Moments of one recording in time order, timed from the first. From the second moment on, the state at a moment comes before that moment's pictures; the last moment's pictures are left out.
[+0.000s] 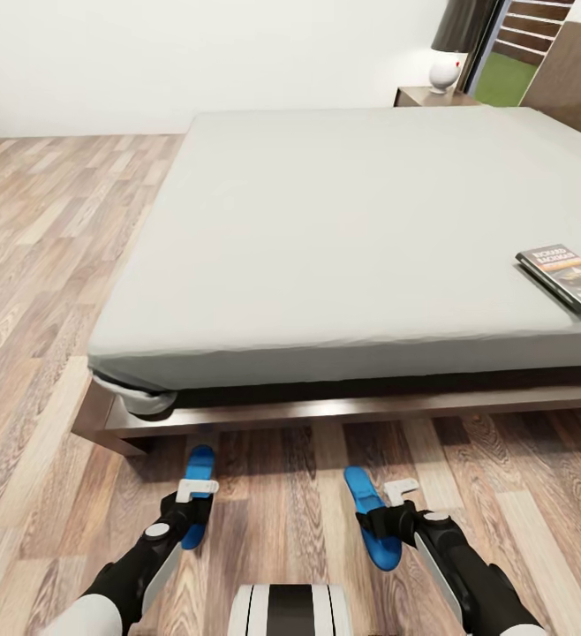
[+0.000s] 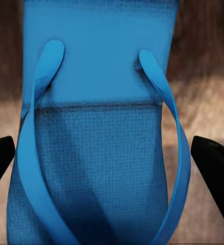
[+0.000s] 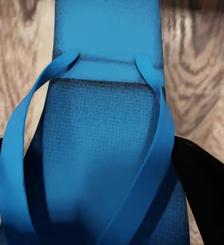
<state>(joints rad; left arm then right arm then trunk) -0.55 0.03 -0.18 -0.50 0.12 0.01 0.07 -0.43 -0.08 0.15 -0.89 -0.02 0.46 0.23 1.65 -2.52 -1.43</state>
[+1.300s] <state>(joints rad) -0.55 0.03 -0.18 -0.50 0.12 0.00 0.07 -0.33 -0.10 0.15 -1.06 -0.02 0.47 0.24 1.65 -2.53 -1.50</state>
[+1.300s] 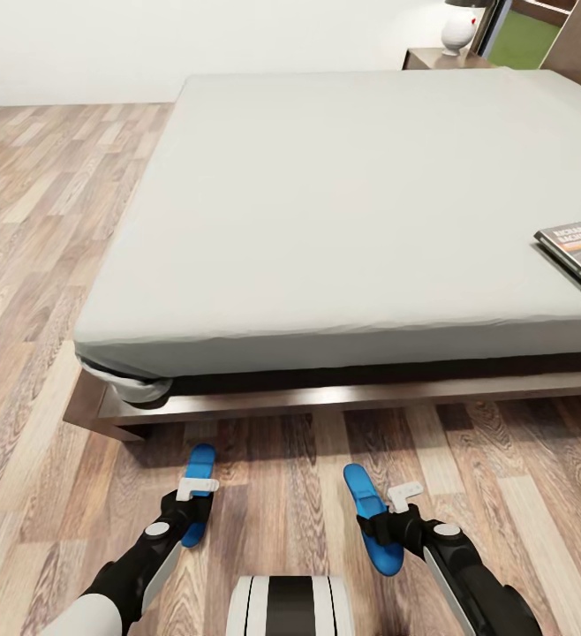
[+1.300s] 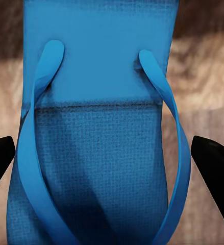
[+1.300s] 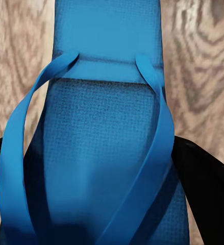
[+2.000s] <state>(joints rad) -0.55 0.02 -0.18 -0.50 0.12 0.00 0.07 -0.33 -0.10 0.15 -1.06 -0.02 0.47 0.24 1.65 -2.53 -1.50</state>
